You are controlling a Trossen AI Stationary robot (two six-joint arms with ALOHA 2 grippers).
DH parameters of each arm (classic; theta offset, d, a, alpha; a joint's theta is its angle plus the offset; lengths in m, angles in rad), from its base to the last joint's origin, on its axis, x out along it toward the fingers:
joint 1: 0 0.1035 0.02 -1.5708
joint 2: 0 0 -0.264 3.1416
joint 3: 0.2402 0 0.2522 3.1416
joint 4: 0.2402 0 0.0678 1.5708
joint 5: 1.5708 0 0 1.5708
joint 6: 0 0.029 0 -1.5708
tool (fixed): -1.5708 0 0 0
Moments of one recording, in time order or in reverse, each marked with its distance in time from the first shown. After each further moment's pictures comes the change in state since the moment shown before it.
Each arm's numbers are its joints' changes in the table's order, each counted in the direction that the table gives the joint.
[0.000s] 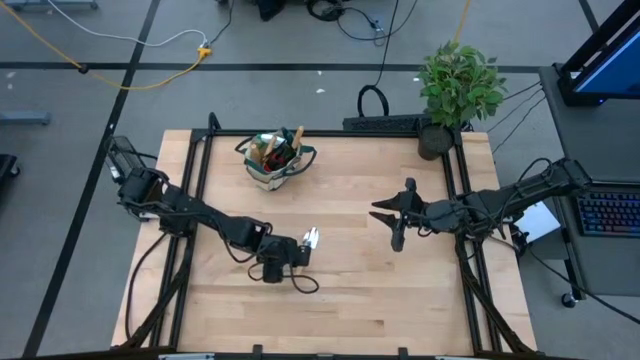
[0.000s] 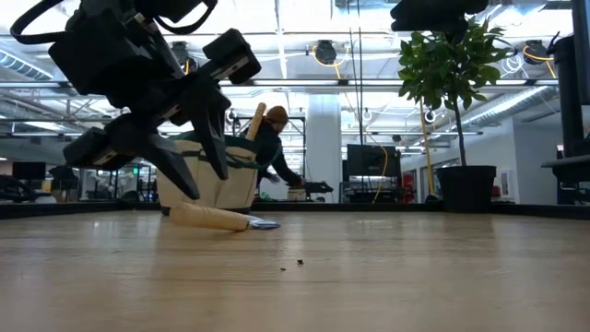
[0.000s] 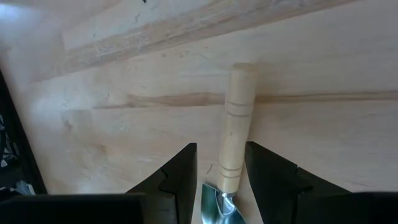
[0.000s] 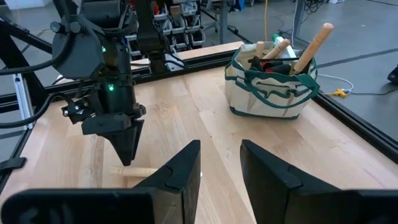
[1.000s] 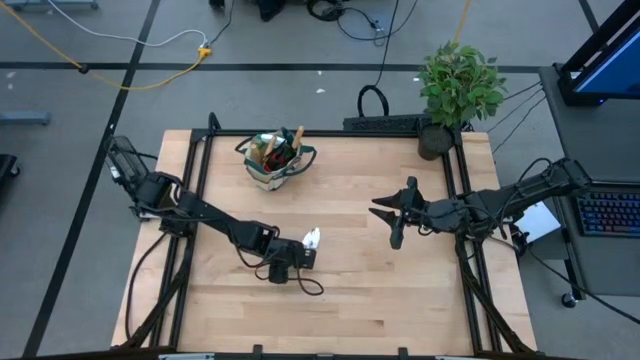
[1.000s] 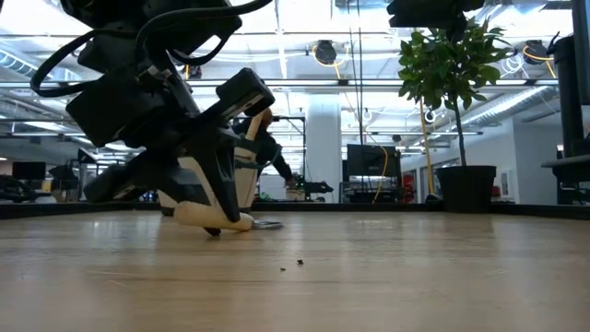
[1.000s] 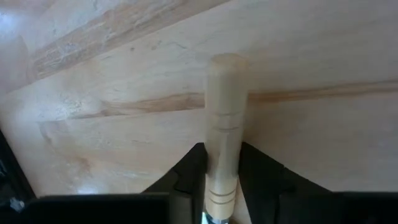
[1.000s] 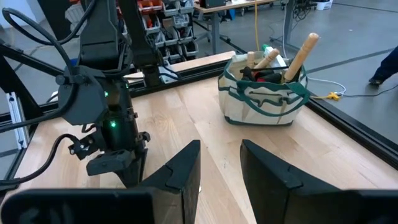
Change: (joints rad) left arm 0.010 0.129 0.001 -0.078 -0.004 0.073; right arm 0.000 0.001 0.001 -0.037 -0.044 0.018
